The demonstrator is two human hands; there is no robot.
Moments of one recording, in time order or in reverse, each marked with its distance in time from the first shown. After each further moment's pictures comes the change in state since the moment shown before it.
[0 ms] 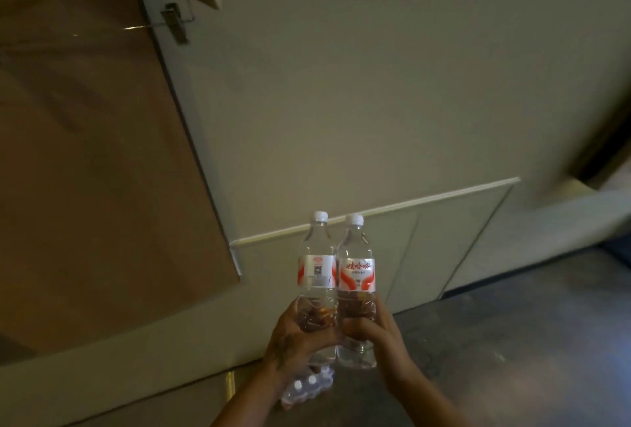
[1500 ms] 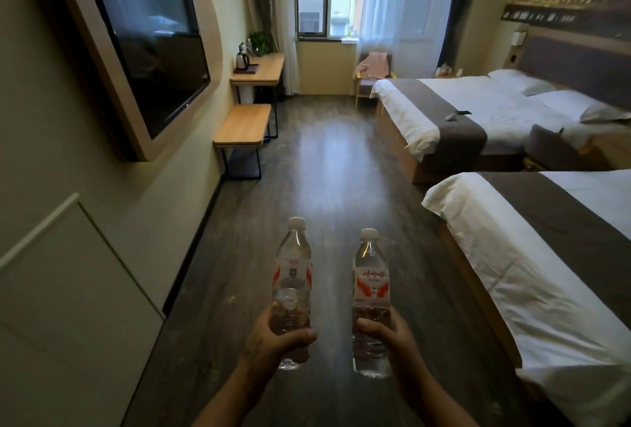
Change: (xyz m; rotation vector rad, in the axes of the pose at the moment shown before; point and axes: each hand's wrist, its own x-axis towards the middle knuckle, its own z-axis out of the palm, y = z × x) left_hand -0.196 -0.069 0.446 0.385 -1.218 0.073; right_hand -0.519 0.041 -0.253 0.258 1.334 -0.104
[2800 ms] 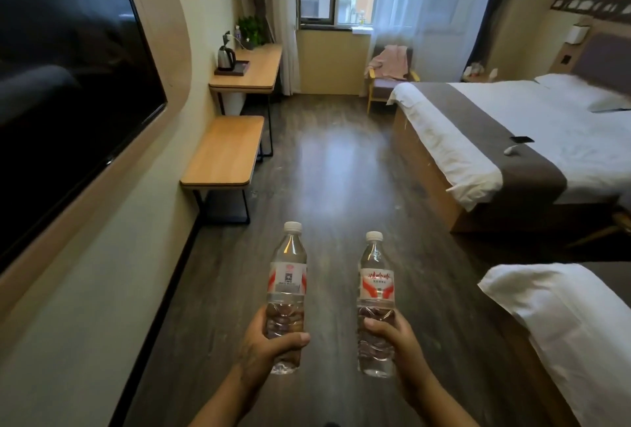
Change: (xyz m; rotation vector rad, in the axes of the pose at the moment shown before) left_hand 0.791 0.156 -0.145 -0.086 0.043 -0.079; right_hand 0.818 -0.131 0.022 -0.015 0.087 0.091
